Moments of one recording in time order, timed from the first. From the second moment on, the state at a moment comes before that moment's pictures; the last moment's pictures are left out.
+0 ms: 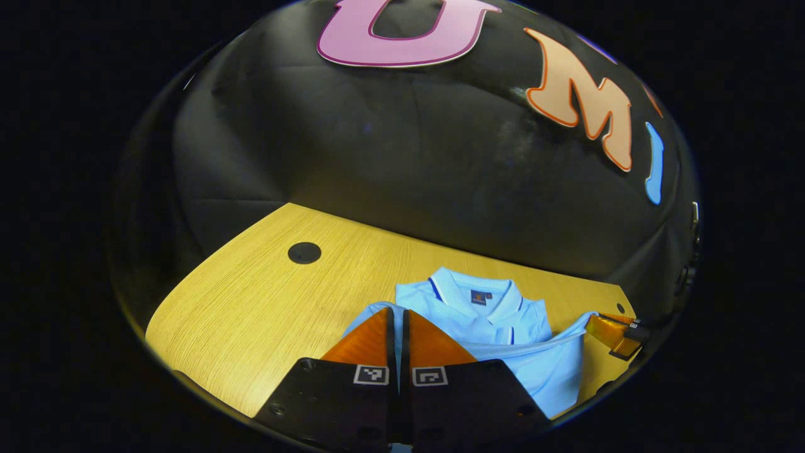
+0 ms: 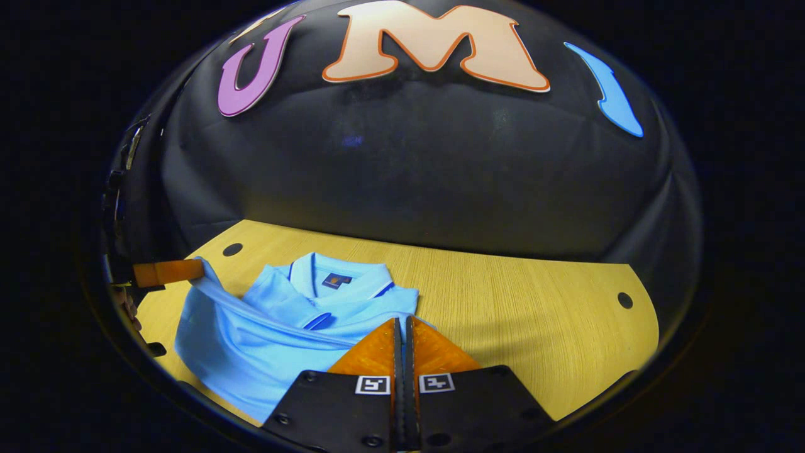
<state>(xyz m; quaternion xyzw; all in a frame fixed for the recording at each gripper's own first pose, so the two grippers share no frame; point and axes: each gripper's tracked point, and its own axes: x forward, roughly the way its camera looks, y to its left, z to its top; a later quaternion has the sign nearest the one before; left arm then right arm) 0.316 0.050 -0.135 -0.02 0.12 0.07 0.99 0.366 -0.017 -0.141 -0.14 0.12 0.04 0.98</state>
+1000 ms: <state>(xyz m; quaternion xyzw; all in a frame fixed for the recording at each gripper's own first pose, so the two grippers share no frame) 0.135 0.024 -0.135 0.04 0.13 0.07 0.99 0.174 -0.025 -0.109 -0.09 0.09 0.04 0.99</state>
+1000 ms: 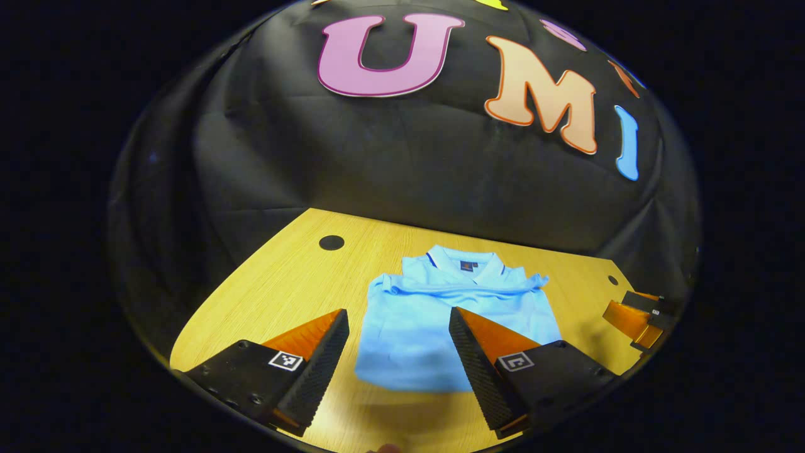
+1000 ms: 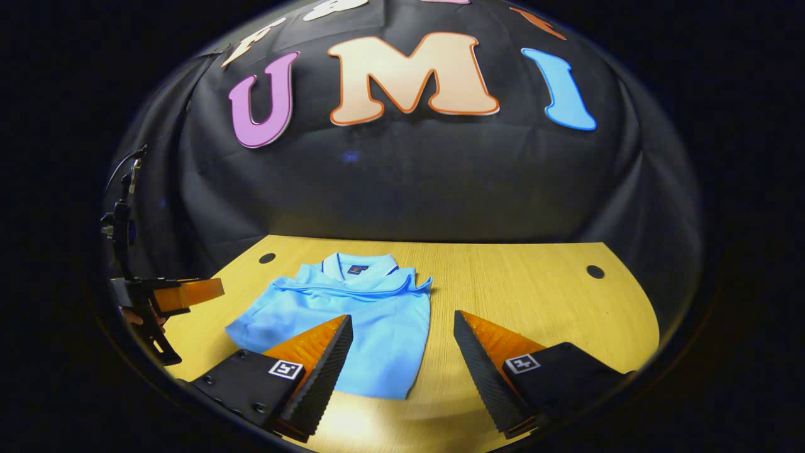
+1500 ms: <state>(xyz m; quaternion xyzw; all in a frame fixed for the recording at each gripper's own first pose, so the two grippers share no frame) -0.005 -0.001 -0.120 0.01 0.11 0.03 0.99 0.014 0.014 -0.106 -0.03 0.06 0.06 1.00</state>
